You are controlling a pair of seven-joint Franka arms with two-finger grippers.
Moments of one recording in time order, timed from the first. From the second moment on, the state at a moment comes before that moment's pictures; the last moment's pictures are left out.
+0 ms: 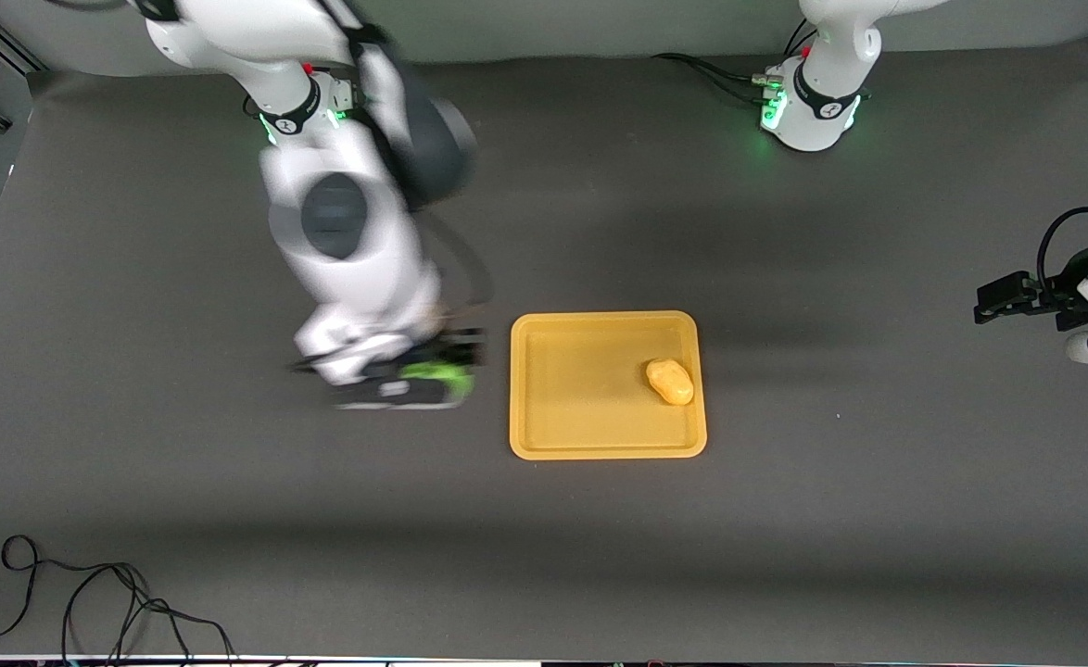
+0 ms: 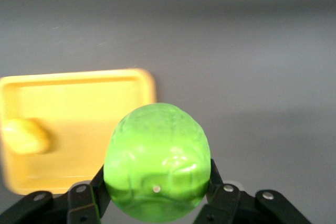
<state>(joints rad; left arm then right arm) 0.18 0.12 -0.14 -1.62 0.01 1.68 0.15 0.79 0.70 -0.25 -1.04 0.17 1.74 0.67</state>
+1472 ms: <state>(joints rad) 0.18 0.15 -0.14 -1.62 0.01 1.68 0.15 0.90 1.12 -0.18 -0.94 0.17 2.12 0.81</state>
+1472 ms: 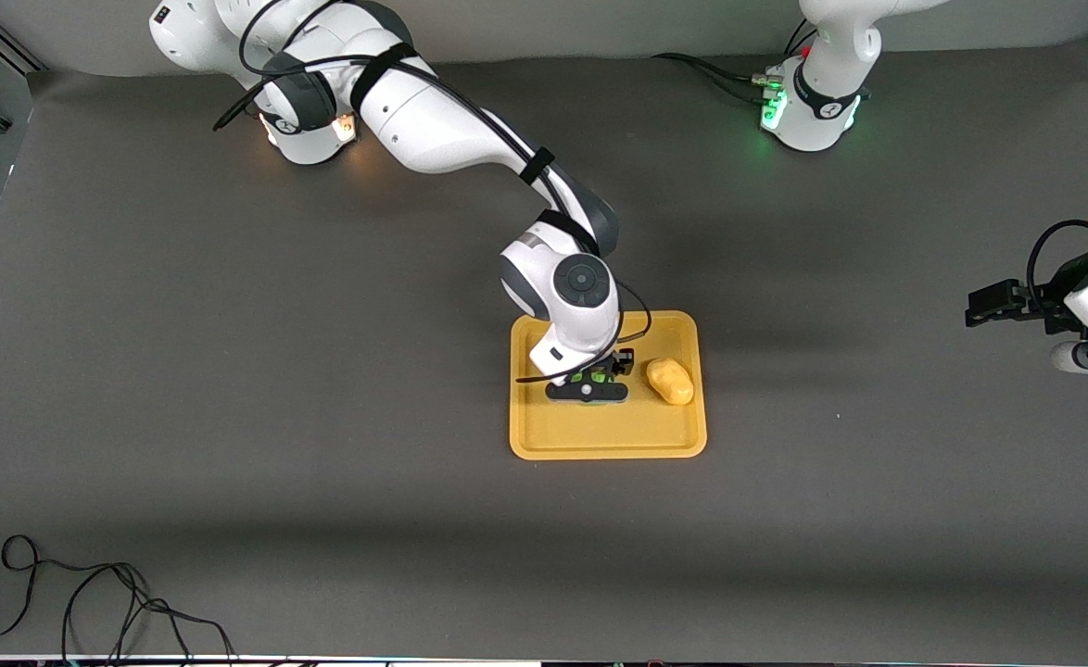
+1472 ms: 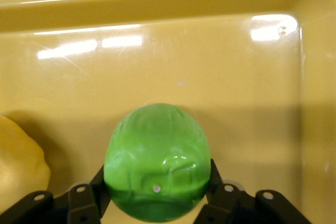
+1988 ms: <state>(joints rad) 0.18 0.15 -0.14 -1.62 0.01 1.68 0.15 0.90 1.06 -0.19 -0.88 0.17 1.99 0.82</state>
